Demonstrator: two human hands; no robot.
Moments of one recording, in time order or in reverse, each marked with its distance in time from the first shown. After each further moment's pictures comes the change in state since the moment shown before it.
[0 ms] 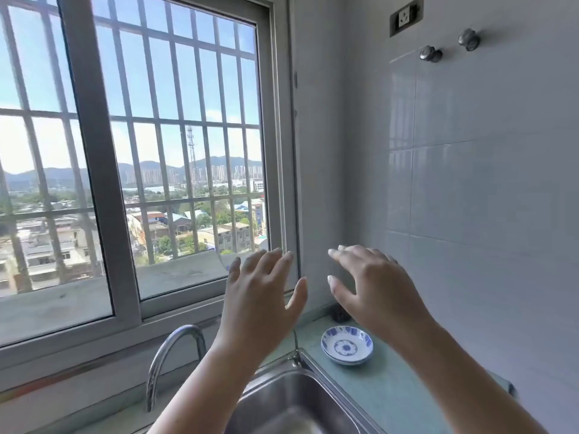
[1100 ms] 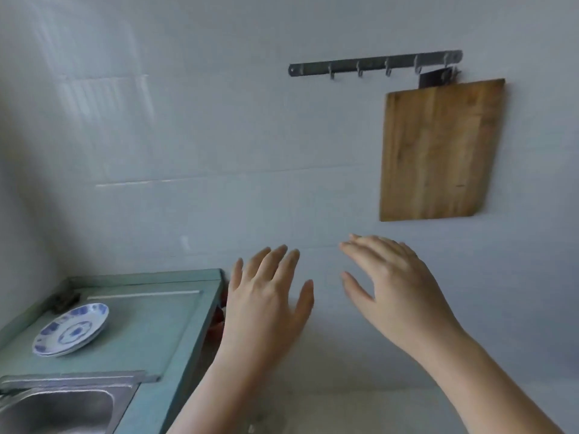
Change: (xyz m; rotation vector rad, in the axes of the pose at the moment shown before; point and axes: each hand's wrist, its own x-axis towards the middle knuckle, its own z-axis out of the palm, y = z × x) left_hand -0.131 0.315 0.017 -0.797 -0.149 0.578; right_hand -0.329 0.069 -0.196 -0.695 0.228 0.641
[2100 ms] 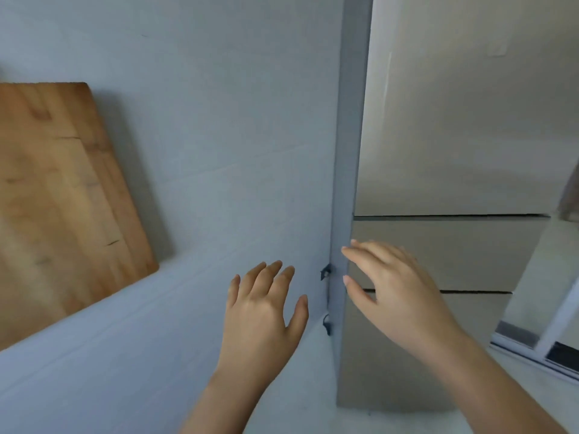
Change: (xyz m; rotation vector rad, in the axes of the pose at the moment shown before) left_hand 0.151 0.460 0.319 -0.685 -0.243 0.560; right_hand -0.107 0.462 -0.184 -0.754 0.067 0.542
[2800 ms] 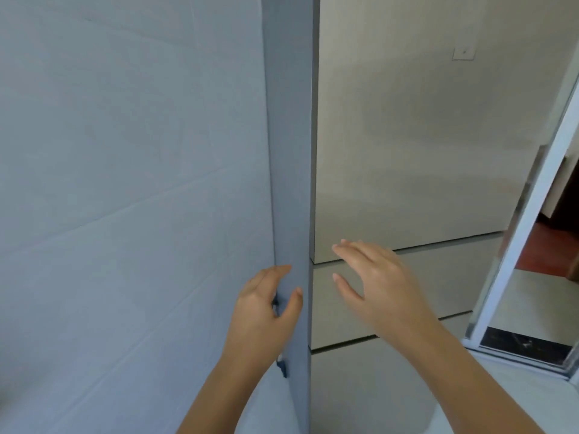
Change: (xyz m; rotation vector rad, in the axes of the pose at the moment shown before) left_hand 0.202 -0.033 0.171 -0.702 -0.226 -0.027; right_hand 0.119 0.131 0.128 -0.190 0.094 0.174
